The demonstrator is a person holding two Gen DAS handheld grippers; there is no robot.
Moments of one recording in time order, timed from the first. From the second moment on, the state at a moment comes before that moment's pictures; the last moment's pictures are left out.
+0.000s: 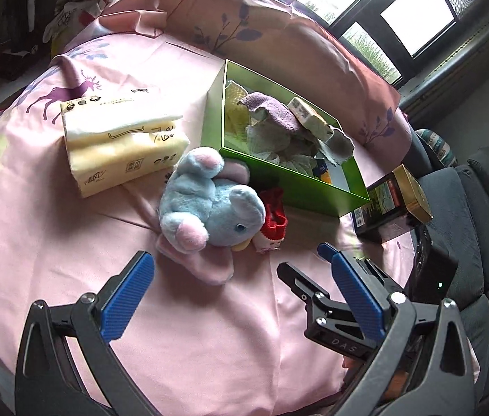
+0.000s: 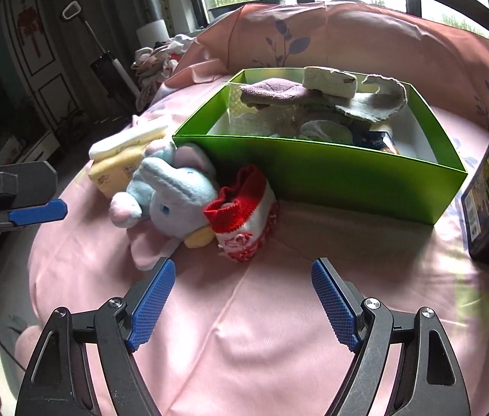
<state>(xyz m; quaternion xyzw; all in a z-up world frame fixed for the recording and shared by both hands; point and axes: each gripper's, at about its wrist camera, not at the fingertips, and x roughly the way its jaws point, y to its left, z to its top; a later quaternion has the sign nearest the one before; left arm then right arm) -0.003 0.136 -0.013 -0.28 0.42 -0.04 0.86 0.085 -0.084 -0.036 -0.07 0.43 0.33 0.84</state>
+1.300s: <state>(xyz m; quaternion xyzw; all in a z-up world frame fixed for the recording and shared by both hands) 0.050 -0.021 -0.083 -0.14 0.53 -0.16 0.82 0.034 -0.201 -0.051 -0.02 0.46 0.36 0.81</state>
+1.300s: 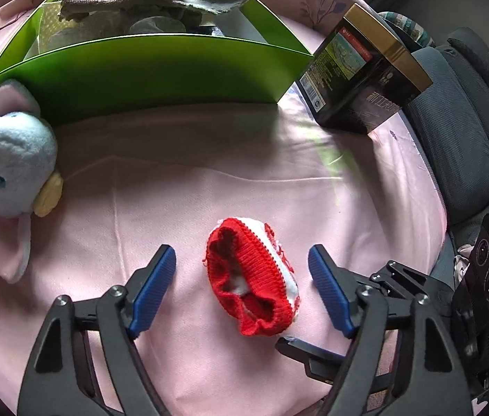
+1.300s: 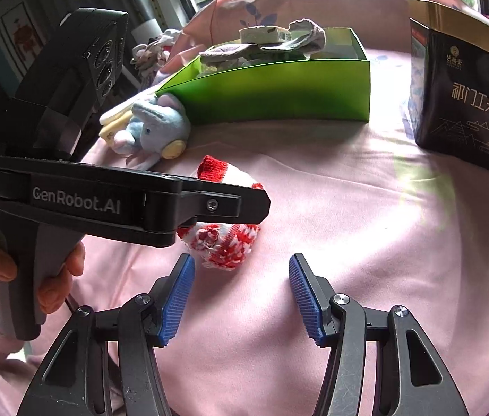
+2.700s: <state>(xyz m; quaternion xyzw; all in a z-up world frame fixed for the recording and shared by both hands) 0.043 0.000 0.025 -0.10 0.42 -0.14 0.89 0.043 -0.155 0.032 -0.06 0.32 0.41 0.86</state>
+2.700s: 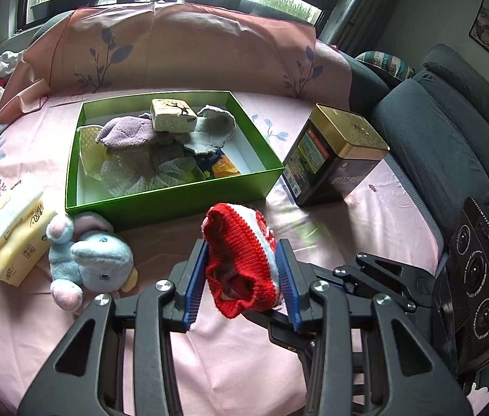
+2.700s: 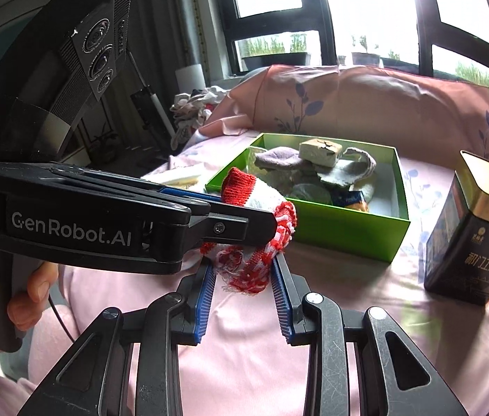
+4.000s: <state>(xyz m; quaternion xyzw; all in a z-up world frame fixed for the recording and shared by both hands) 0.190 0.015 0.029 -0.09 0.43 -0.14 0.89 0.186 -0.129 0.025 -0.04 0.33 0.37 0.87</state>
